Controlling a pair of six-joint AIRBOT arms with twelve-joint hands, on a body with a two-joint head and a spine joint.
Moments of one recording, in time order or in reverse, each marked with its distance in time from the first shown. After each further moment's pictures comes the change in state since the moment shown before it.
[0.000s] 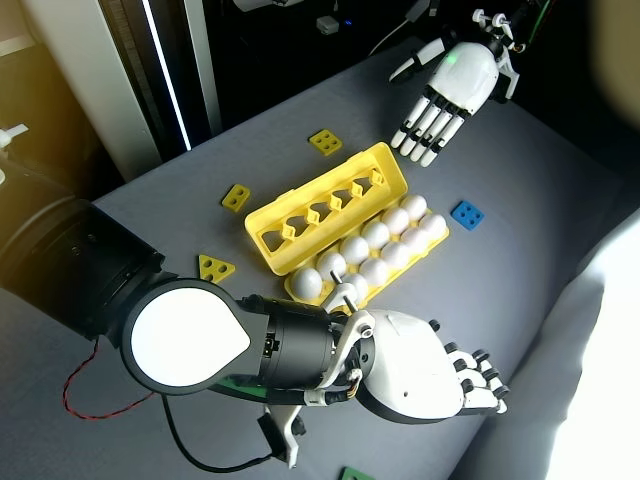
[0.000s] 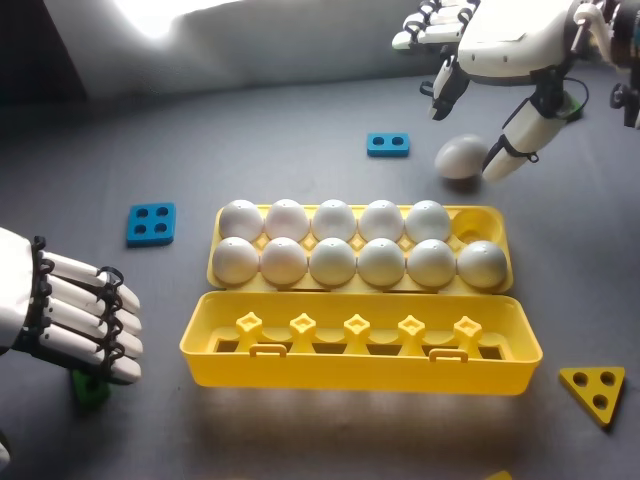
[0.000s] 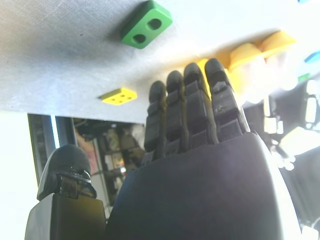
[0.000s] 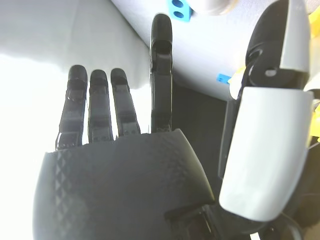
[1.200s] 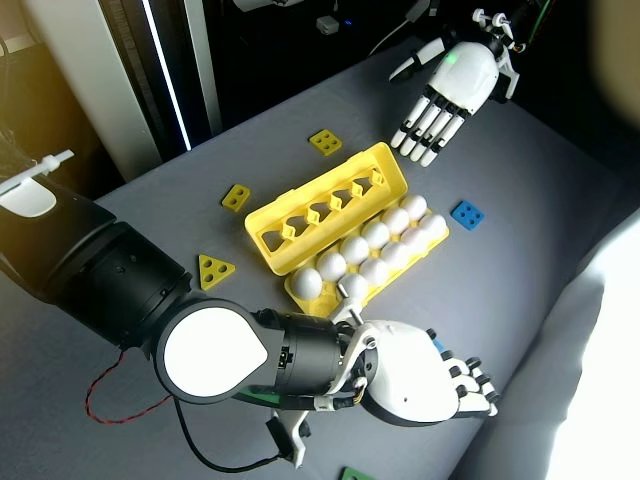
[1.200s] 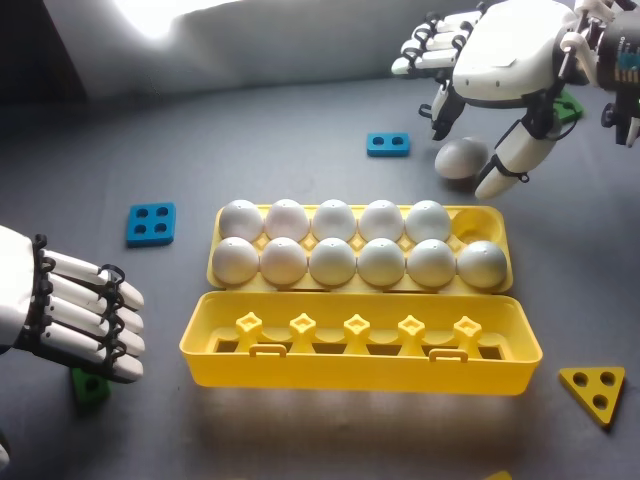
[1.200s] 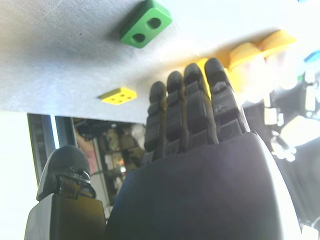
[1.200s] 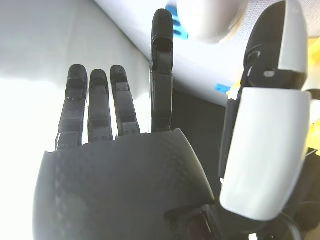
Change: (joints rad) left arm -0.004 0.000 -0.001 0.001 0.001 -0.002; right arm -0.051 -0.062 0.093 0.037 0.035 -0.031
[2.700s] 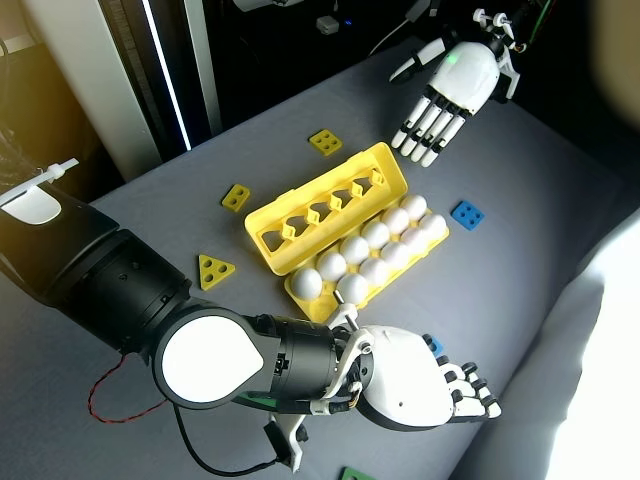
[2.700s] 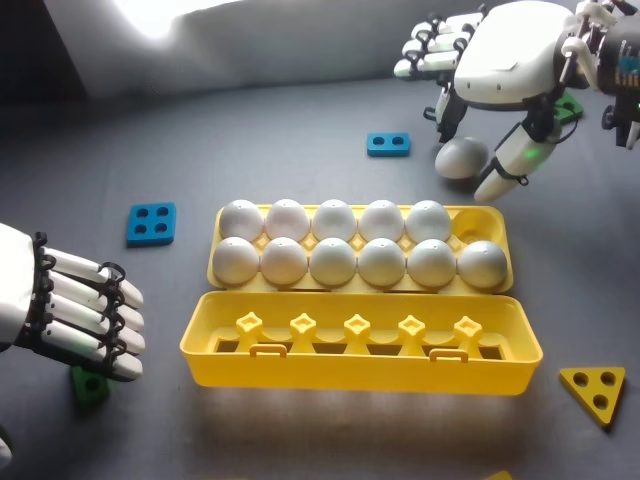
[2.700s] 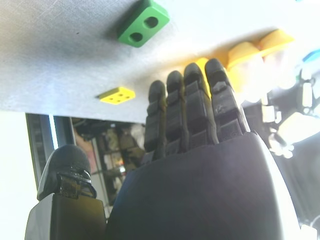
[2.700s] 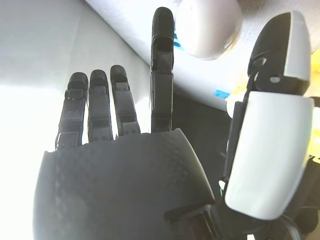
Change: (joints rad) left arm -0.005 0.000 0.001 0.000 0.001 -0.004; right arm -0.017 -0.004 0.004 0.042 0.009 -0.046
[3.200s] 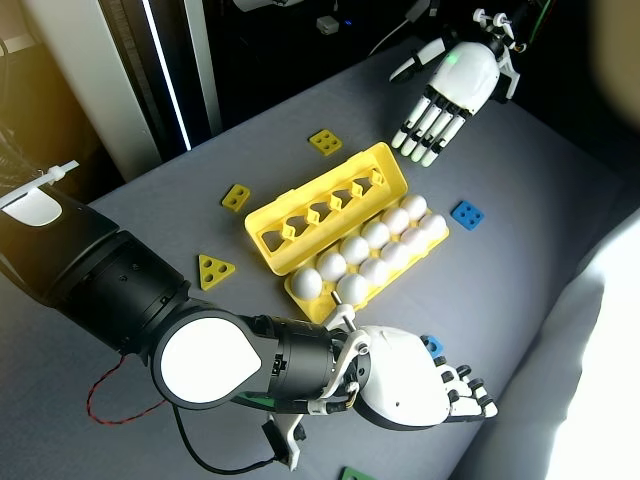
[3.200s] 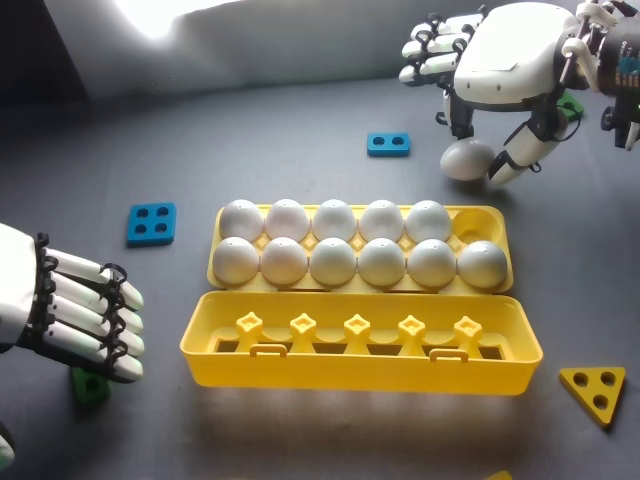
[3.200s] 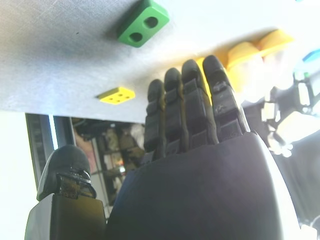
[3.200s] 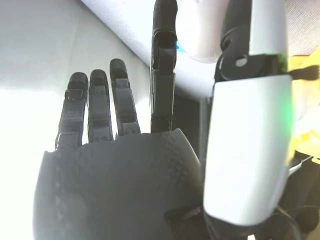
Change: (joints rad) left arm 0.000 -0.003 0.000 0.000 0.001 -0.002; right arm 0.000 0.000 0.000 0.010 0.003 0.000
